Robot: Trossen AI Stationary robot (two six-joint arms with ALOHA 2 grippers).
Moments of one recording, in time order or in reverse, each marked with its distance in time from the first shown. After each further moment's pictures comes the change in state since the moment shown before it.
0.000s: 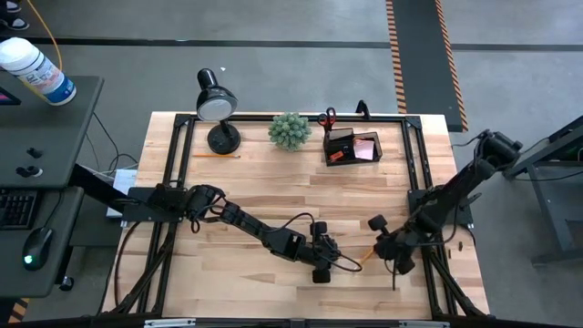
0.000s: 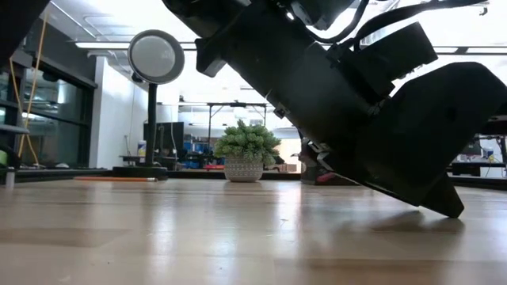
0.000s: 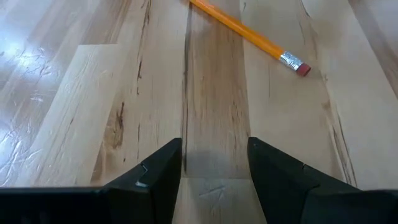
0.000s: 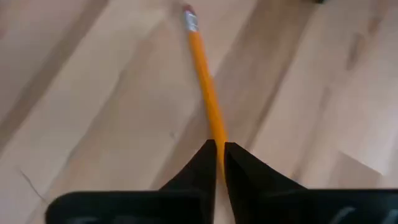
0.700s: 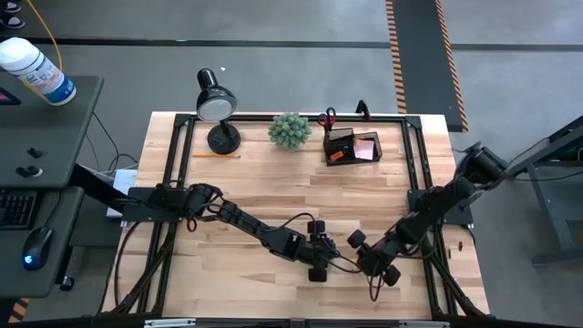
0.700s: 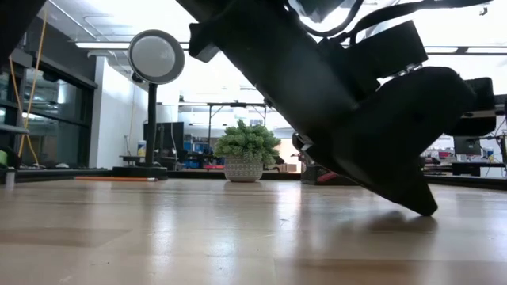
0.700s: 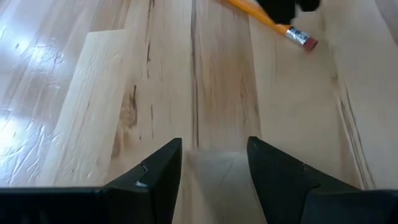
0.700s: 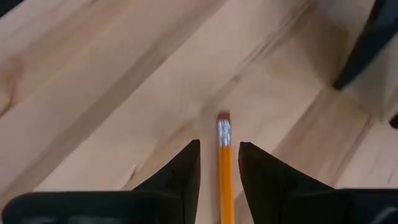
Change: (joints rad) left arm -0.001 -0.007 0.002 -0.124 -0.007 0.018; right arm -0.083 0.303 0.163 0.215 -0.129 -0.277
